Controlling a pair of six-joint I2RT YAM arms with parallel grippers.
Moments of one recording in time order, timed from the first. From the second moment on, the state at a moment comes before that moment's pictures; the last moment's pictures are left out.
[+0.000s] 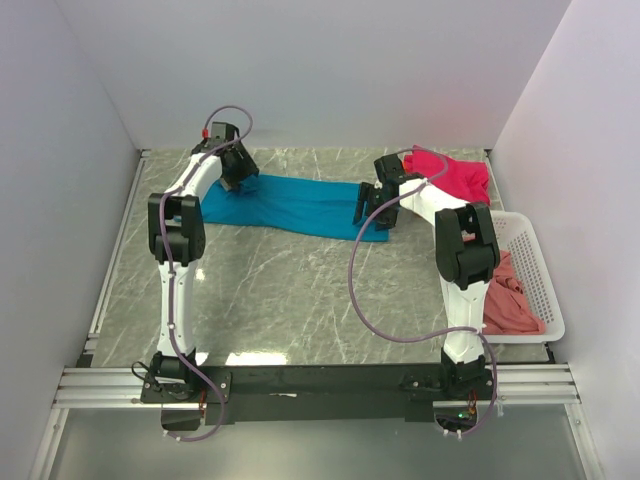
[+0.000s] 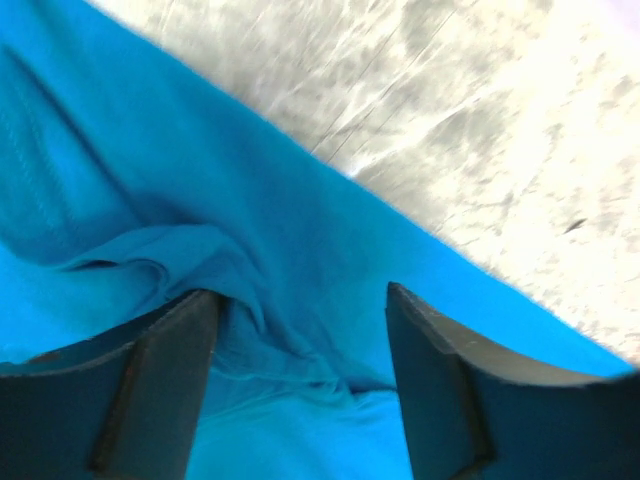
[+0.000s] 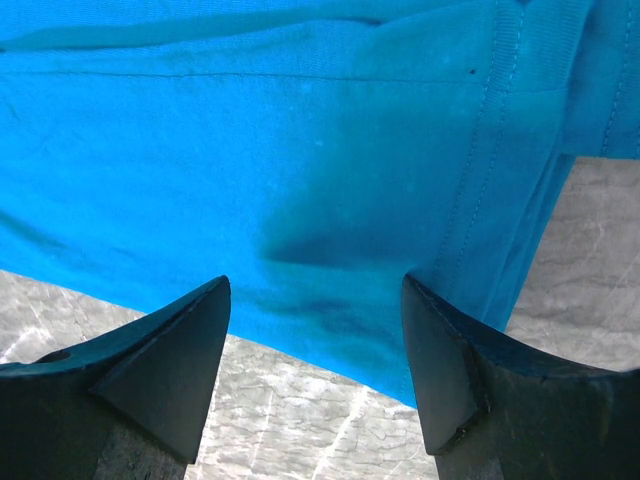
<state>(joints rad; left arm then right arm) -0.11 2.44 2.13 -0.61 0.01 -0.68 0.28 2.10 1.55 -0.55 -0.13 0.47</state>
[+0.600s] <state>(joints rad) -0.10 2.43 2.15 -0.33 0.08 -0.69 0.28 2.09 1.53 -0.54 -0.14 0.47</state>
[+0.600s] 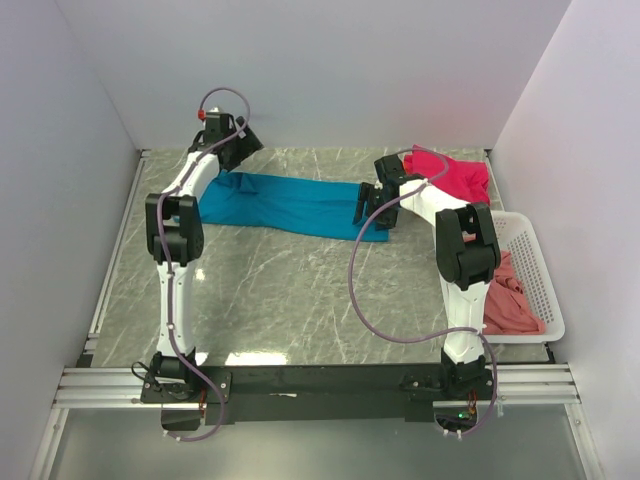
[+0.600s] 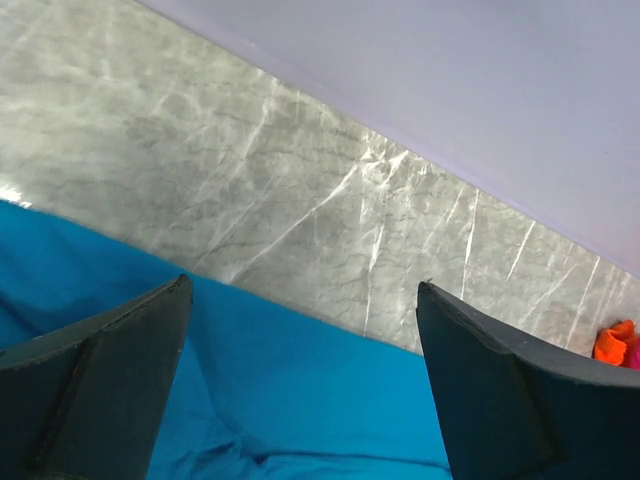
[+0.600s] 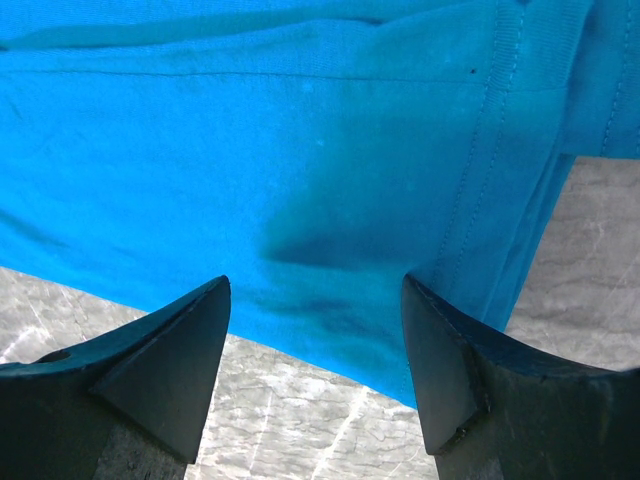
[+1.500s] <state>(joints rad) -0.09 2.28 1.84 -0.43 0.03 -0.70 0.28 2.08 1.55 -0.57 -0.13 0.46</state>
